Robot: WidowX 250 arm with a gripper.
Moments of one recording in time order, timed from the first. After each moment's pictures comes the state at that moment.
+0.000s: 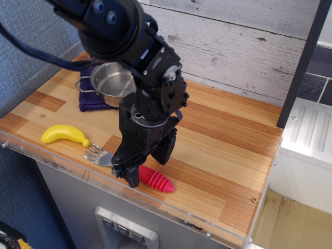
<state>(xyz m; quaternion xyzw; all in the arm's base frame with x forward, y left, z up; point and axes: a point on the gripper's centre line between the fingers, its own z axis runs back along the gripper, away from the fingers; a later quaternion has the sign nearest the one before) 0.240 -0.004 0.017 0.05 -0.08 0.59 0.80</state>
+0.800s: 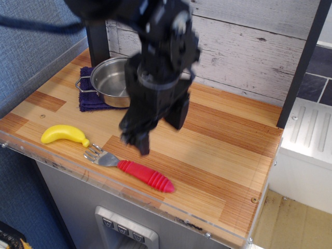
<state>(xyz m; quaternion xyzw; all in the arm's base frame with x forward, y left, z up) 0.258 -0.016 0.077 -0.01 -0.12 0.59 0.80</state>
